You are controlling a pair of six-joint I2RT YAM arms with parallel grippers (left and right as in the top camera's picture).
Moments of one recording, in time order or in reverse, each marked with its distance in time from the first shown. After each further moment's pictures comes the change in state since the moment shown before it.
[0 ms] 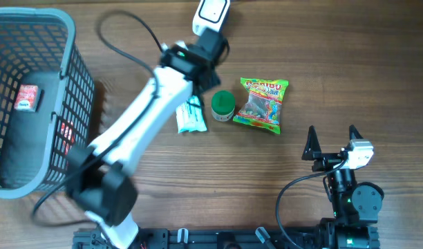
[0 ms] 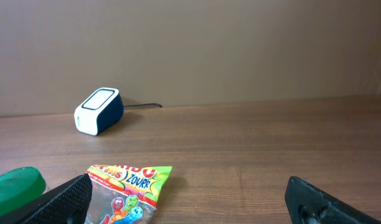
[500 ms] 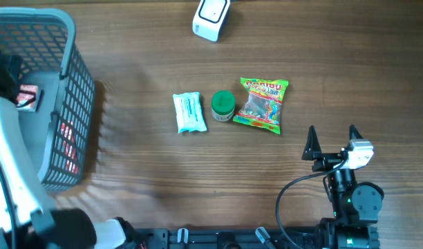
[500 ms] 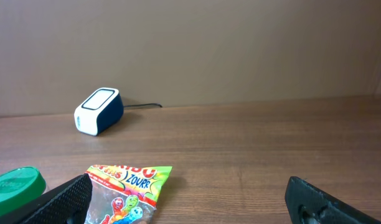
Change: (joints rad) left arm 0.998 -0.261 -0.077 0.090 -0.056 0.045; right arm 0.000 0.000 0.000 0.000 0.000 0.000
